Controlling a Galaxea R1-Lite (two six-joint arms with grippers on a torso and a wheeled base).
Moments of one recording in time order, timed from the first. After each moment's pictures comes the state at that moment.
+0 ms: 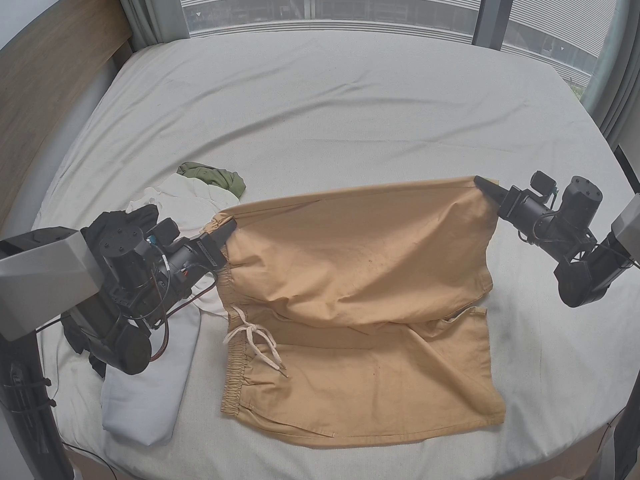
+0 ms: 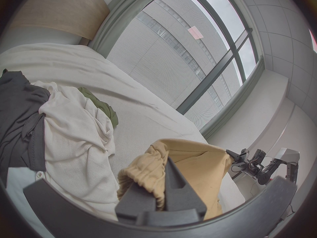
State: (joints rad) left arm -0.24 2.18 -0.73 -1.55 -0.26 -0.54; right arm 0.04 2.10 -0.95 -1.33 0.52 0.51
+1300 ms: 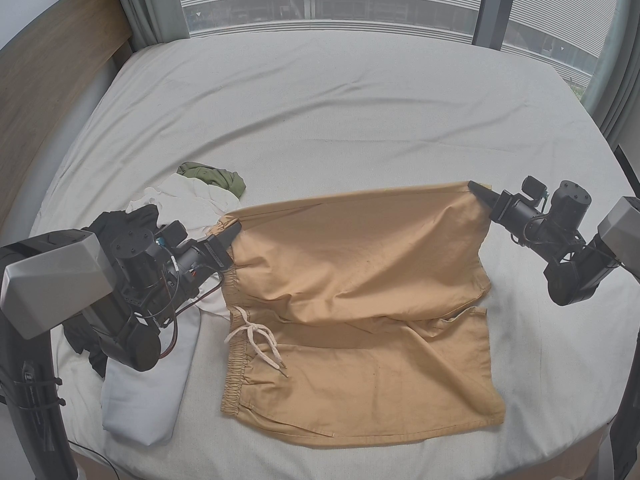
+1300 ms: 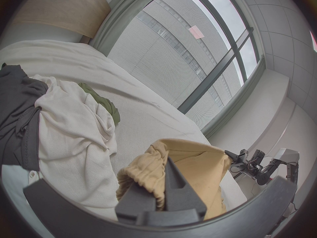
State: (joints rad) left arm -0.24 2.25 -0.79 -1.55 -0.26 -0.54; right arm 0.04 2.18 -1.02 -1.33 0.52 0.51
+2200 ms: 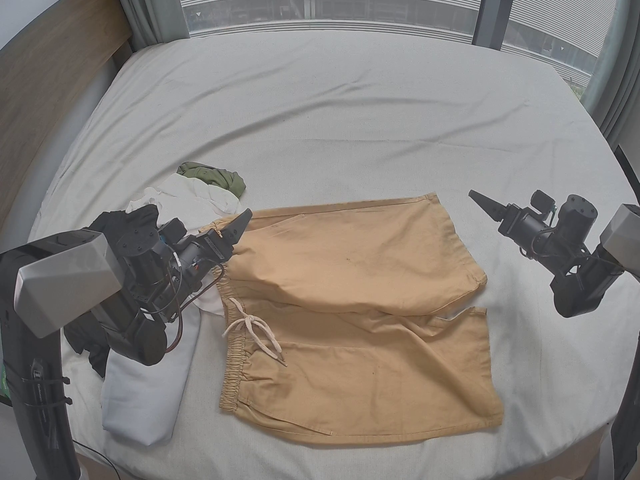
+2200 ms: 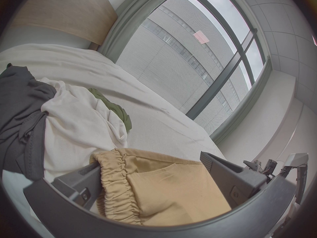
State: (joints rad) left arm -0.23 2.30 -0.86 -1.55 -0.16 -0.54; right arm -0.01 2.16 -0.87 -1.40 0.52 0.50
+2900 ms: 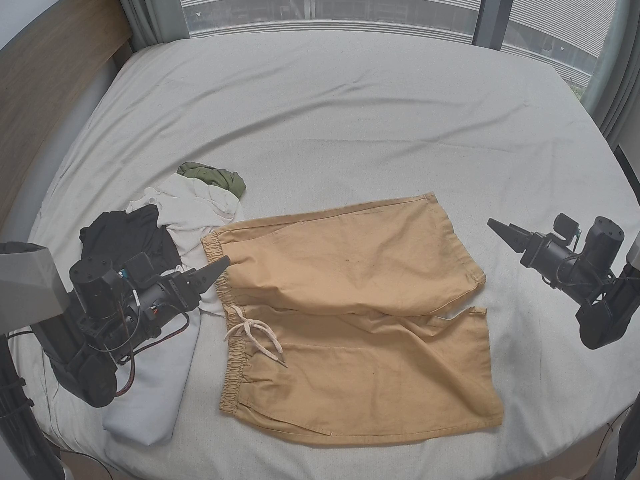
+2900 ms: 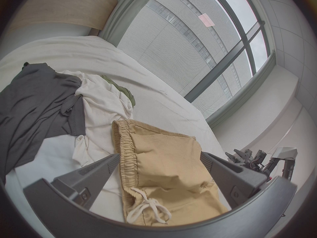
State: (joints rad) left arm -0.19 2.02 -0.38 -1.55 -0.32 -0.52; right arm -0.03 2.01 -0.54 -1.49 0.54 0.40
